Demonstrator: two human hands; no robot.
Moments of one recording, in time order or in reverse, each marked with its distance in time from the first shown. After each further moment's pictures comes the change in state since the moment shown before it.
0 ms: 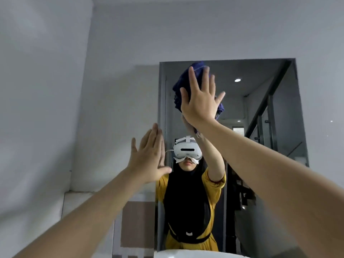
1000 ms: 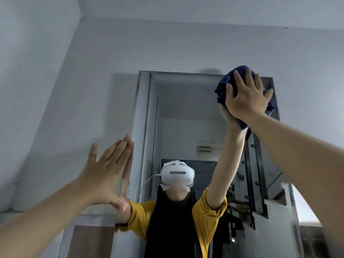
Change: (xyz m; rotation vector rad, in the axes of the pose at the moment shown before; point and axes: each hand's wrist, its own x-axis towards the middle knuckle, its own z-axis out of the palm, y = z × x) left_hand -0.003 -0.018 0.019 0.308 0.104 0.080; right_hand 0.077 0.162 -0.060 -0.330 0.120 0.059
